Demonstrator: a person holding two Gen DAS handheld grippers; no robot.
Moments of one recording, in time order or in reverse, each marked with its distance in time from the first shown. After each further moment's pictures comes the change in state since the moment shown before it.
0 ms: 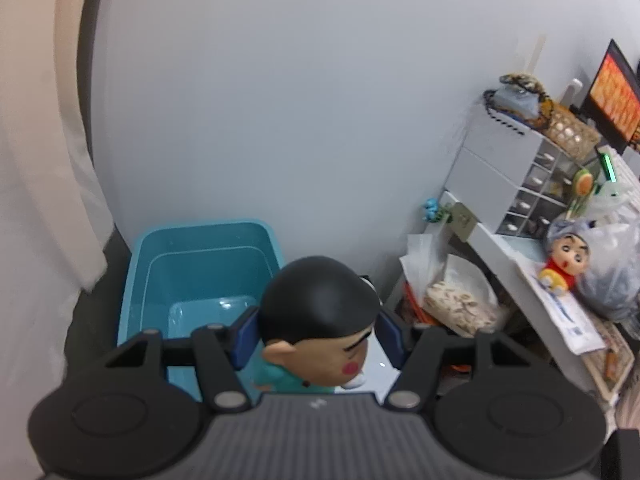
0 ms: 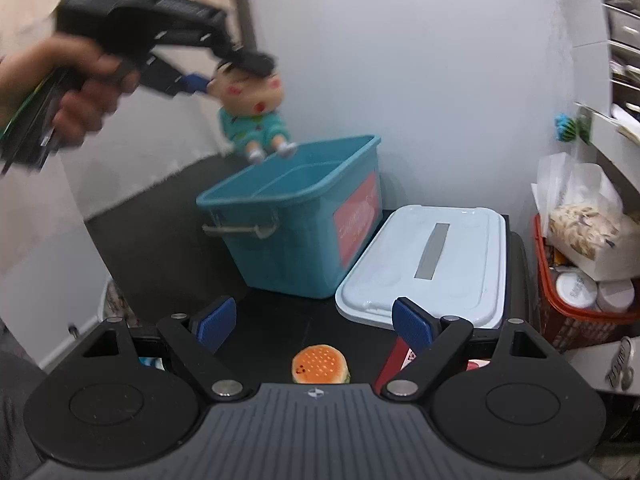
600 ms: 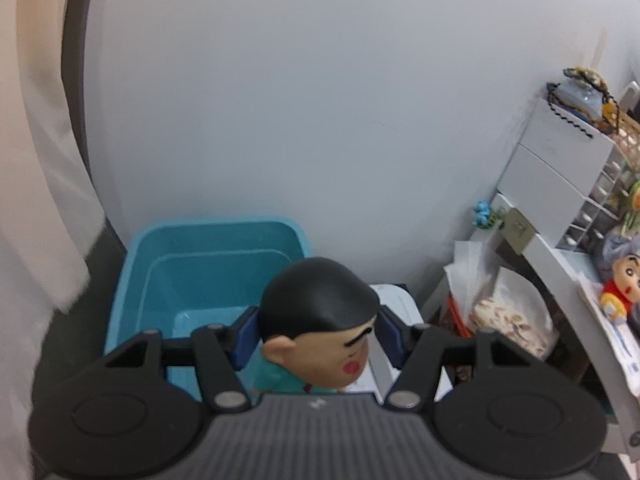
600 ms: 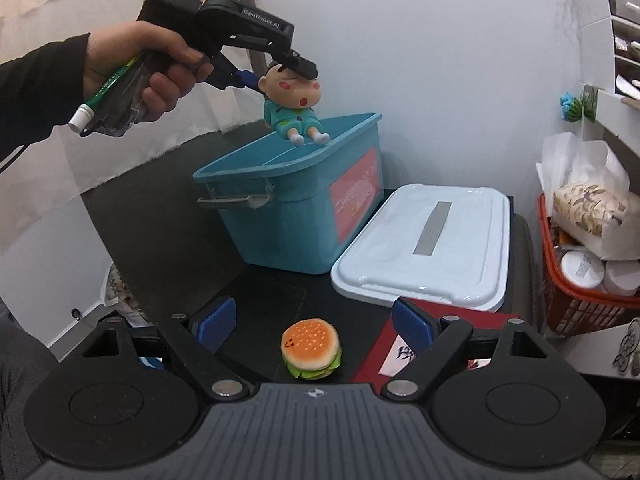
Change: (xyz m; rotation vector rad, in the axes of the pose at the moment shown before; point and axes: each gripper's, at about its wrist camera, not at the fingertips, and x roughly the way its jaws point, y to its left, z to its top) left arm 0.069 0.030 0.021 -0.035 0.033 0.055; right arm 0.003 -0.018 -0.015 0.017 0.029 0.025
